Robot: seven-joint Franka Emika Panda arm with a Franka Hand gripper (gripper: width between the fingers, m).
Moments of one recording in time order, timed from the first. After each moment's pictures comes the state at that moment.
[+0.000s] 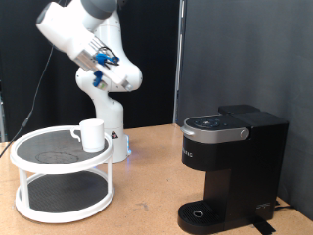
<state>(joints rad) -0.19 -0.51 -0.34 -2.51 0.66 1.71 1.75</state>
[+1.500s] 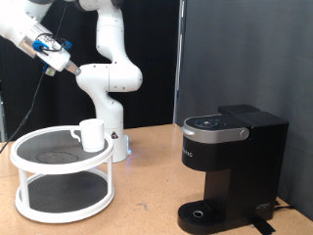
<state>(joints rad) -0.31 -0.50 -0.58 -2.37 0.47 1.44 1.71</state>
